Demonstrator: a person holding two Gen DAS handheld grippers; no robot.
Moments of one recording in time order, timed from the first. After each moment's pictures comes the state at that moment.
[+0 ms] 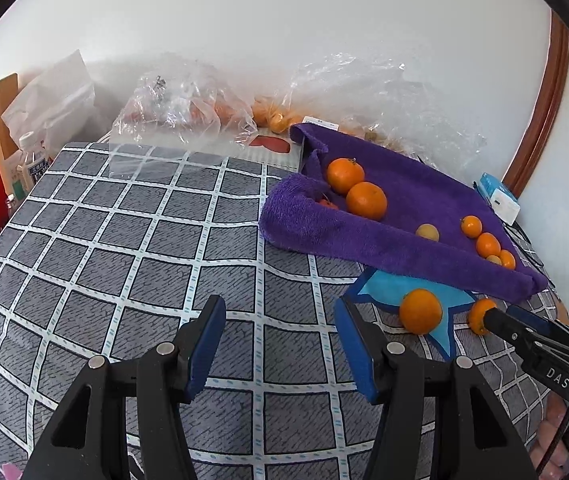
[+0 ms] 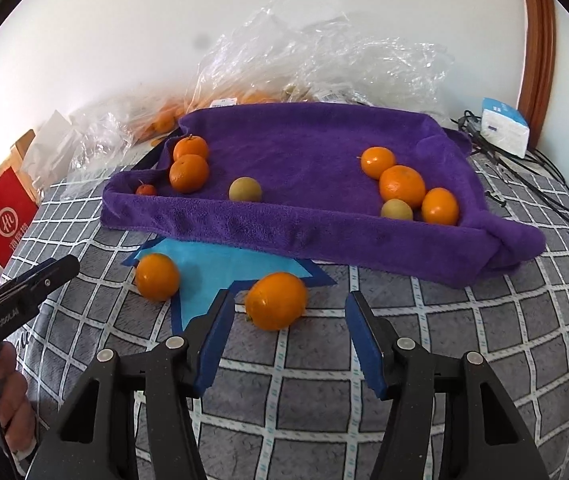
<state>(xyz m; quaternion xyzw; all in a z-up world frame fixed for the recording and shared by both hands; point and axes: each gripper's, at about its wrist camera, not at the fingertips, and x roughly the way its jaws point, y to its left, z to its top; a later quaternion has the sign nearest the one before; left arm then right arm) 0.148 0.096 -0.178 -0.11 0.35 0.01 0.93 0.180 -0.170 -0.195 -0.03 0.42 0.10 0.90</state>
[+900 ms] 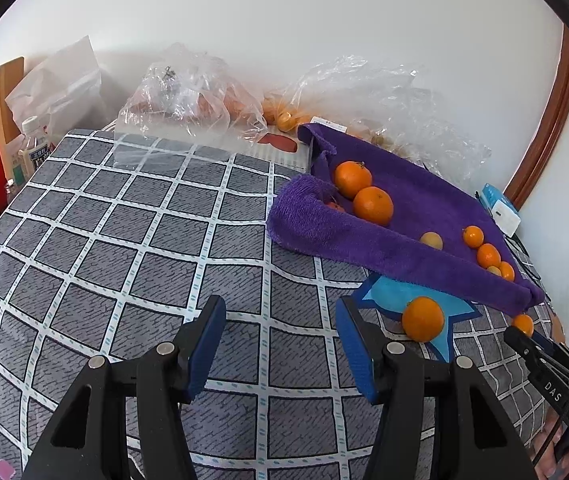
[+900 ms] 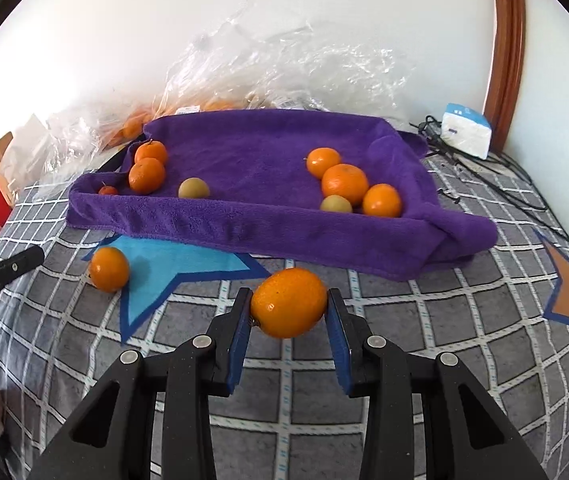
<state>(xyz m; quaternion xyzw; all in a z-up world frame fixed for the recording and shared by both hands) 0.150 0.104 -0.182 -0.14 0.36 0.01 0.92 0.166 -0.200 -0.196 -0.05 0.38 0.05 0.92</state>
